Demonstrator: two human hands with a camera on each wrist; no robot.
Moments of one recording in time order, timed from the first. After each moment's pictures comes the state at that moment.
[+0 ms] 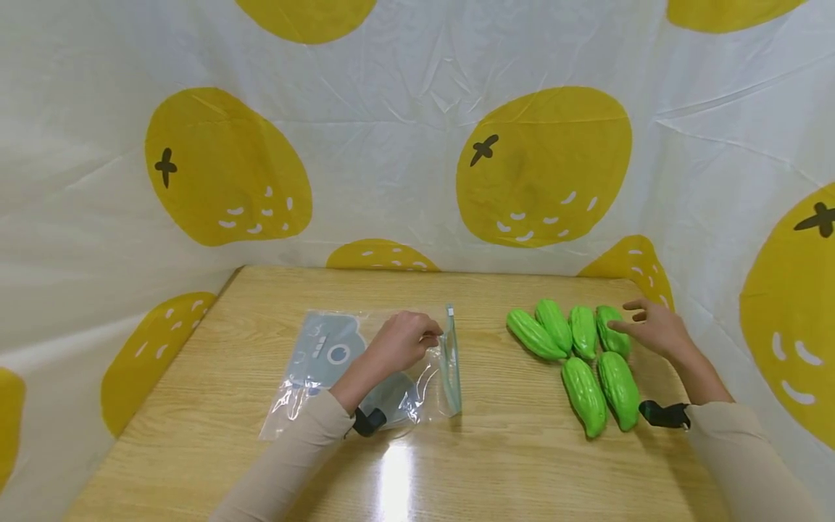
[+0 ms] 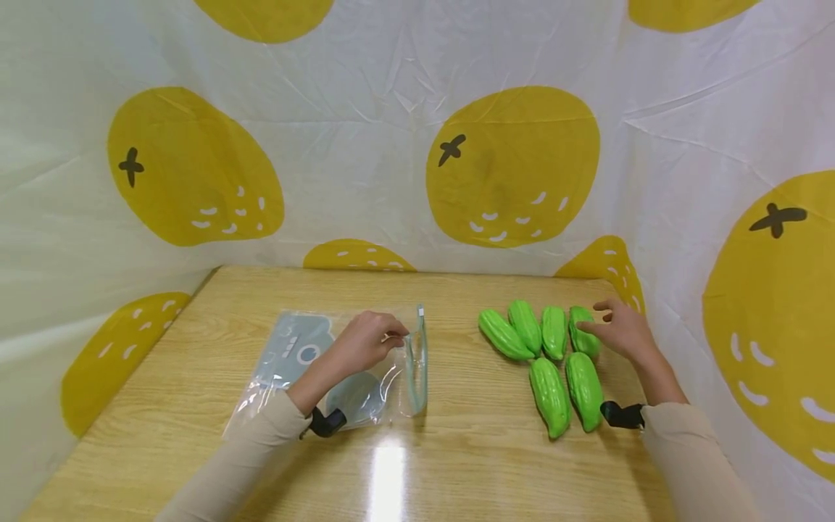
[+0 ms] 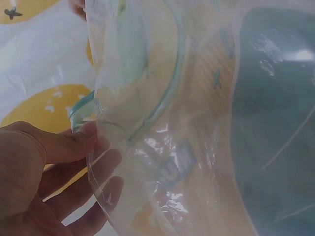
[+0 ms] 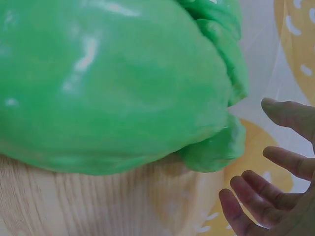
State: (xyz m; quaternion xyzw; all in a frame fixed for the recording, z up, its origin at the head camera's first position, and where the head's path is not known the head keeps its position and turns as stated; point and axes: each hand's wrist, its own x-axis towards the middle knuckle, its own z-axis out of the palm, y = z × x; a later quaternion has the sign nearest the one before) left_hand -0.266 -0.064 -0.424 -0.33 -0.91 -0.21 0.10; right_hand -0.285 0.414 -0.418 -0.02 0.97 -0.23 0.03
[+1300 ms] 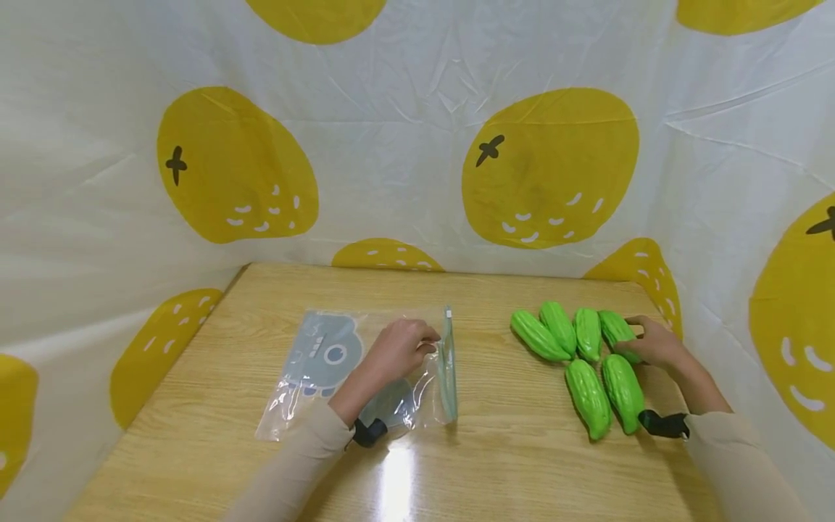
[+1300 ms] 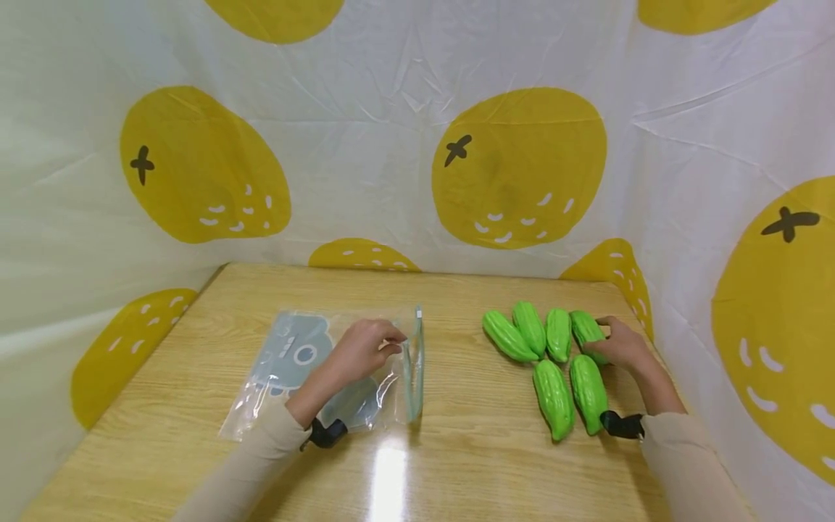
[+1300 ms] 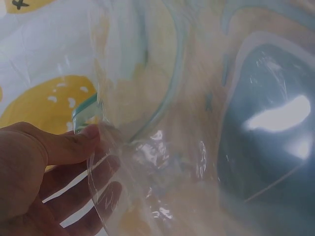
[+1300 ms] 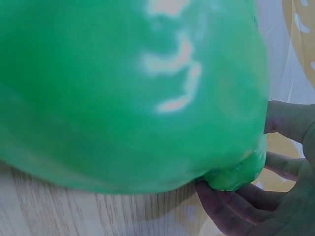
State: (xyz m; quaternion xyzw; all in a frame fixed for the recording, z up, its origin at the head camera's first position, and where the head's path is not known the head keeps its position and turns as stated) left_hand -0.252 -0.071 -0.435 -0.30 -0.92 -0.21 0.11; right_hand -0.281 0.418 -0.440 -0.02 0.95 -0.28 0.11
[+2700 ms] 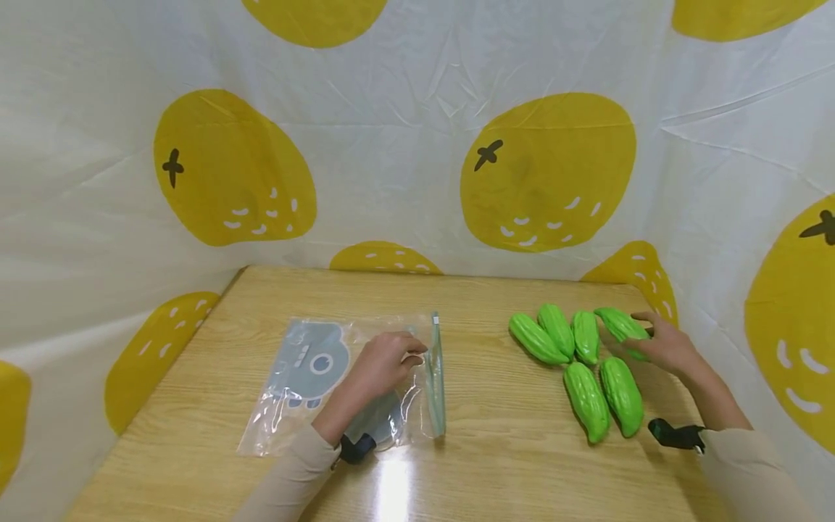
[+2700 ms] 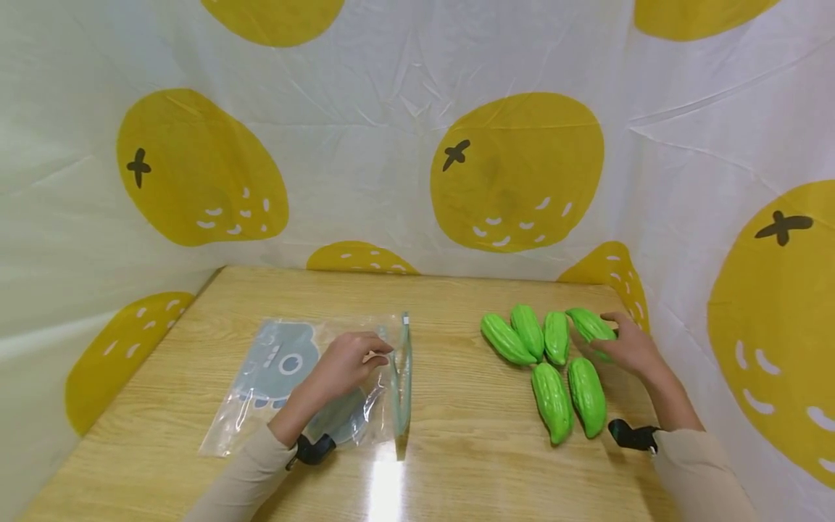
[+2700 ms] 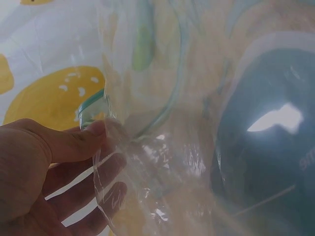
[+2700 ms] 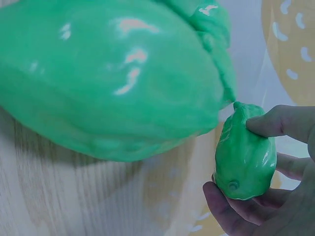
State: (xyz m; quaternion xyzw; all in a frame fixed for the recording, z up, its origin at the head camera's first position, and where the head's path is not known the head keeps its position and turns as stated) left_hand -0.238 -0.092 -0.446 -0.30 -0.92 -0.22 0.14; right_hand -0.264 0.414 -0.415 -0.02 0.96 -0.26 0.06
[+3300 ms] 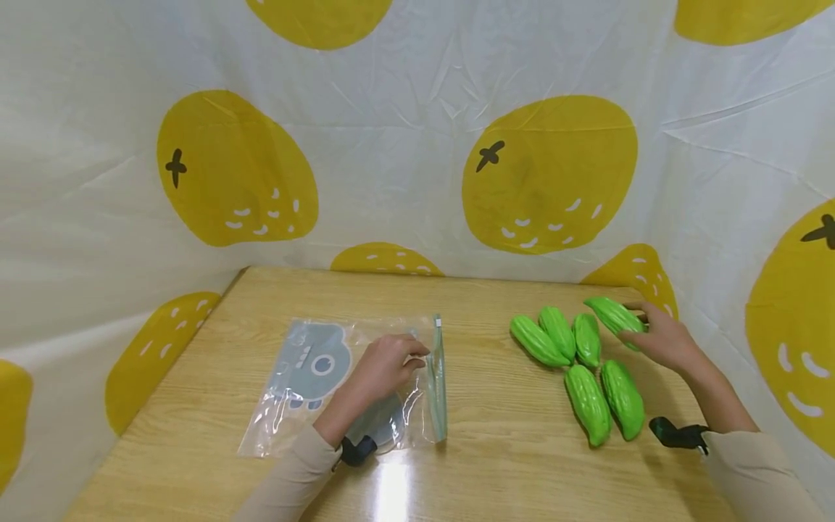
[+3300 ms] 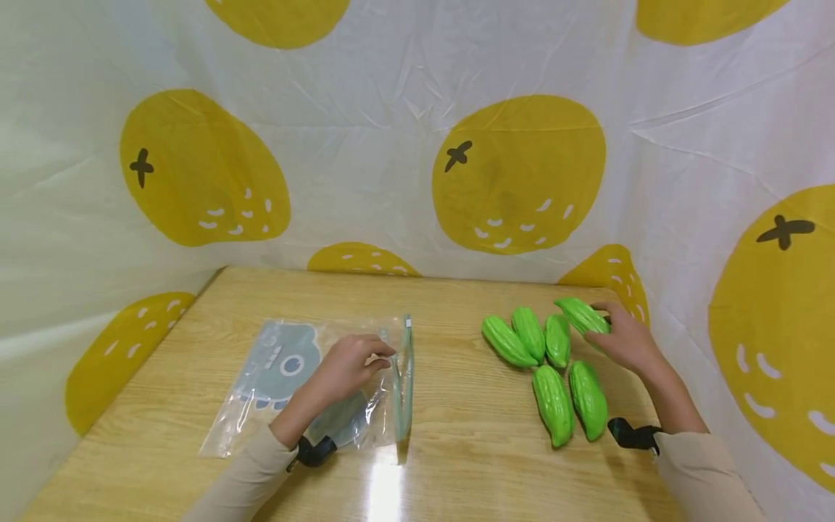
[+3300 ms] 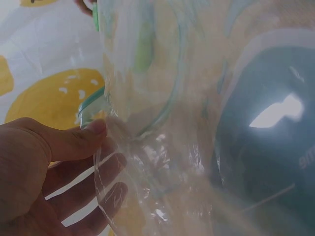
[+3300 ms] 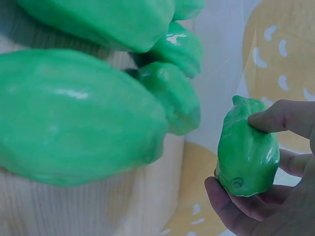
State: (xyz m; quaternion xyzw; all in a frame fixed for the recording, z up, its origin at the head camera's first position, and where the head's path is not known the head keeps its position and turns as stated) left_hand -0.238 -0.093 -0.448 -0.31 -0.91 -0.22 0.14; right_hand -0.261 0.389 -0.389 -0.06 0.97 -0.25 0.01
